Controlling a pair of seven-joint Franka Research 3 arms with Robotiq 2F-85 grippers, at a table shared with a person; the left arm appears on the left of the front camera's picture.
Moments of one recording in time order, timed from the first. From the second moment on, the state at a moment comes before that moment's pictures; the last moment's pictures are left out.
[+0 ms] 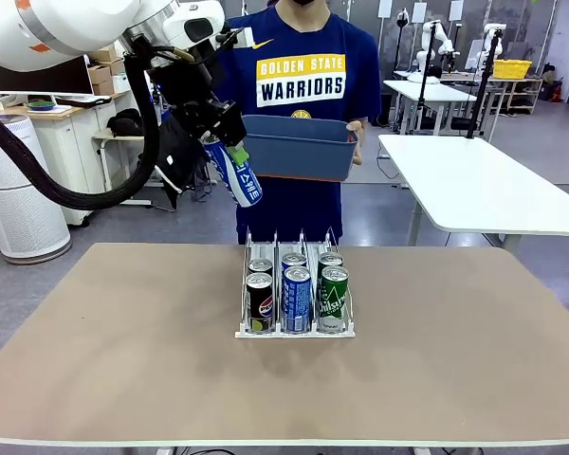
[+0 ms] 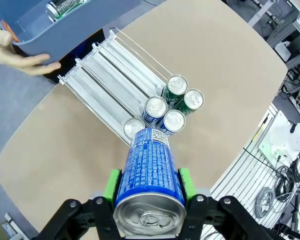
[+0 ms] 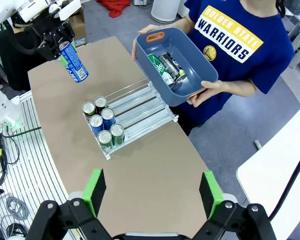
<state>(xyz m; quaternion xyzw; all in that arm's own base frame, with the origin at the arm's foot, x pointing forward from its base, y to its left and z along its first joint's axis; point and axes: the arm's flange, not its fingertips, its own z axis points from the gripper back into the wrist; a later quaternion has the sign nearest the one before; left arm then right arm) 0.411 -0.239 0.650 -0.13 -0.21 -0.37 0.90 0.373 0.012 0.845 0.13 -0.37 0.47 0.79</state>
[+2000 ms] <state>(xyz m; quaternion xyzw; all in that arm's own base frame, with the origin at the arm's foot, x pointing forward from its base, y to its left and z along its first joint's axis) 0.341 -0.391 0.498 -0.06 -0.13 -0.34 0.93 0.373 0.013 0.845 0.13 -0.37 0.47 0.79</state>
